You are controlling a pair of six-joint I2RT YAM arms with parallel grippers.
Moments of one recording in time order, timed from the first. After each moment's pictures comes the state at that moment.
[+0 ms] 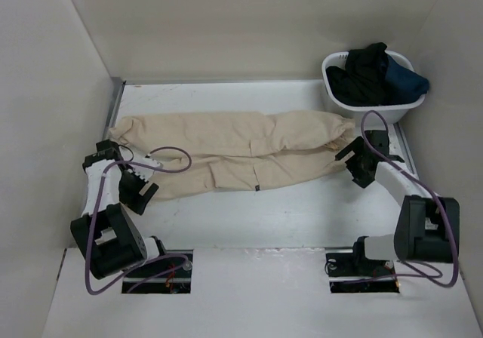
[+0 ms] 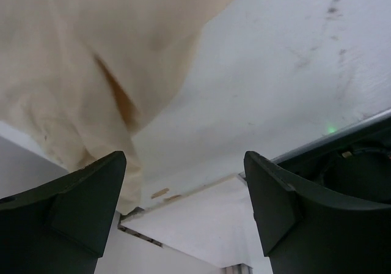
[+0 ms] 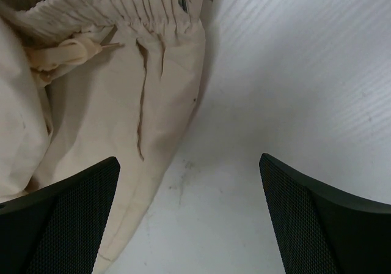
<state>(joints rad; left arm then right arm) 0.36 1.29 0.88 -1.09 0.12 1.01 -0.08 1.30 0.72 -0.39 0.04 0.82</state>
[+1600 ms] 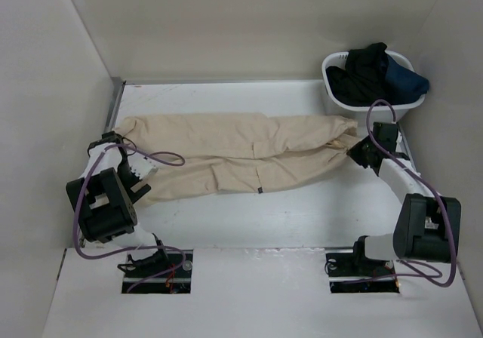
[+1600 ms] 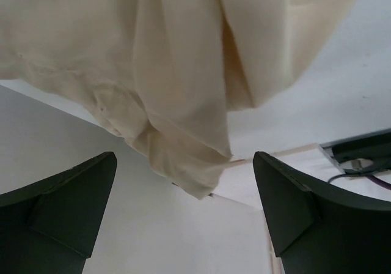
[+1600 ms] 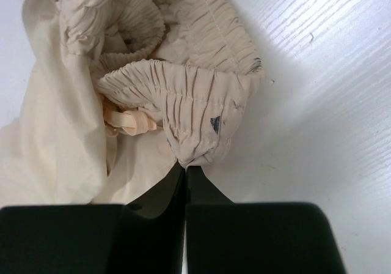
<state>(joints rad) 0.38 1.56 0.99 -1.02 -0.19 1.08 -0.14 1.36 0.77 -0.20 -0.02 0.77</state>
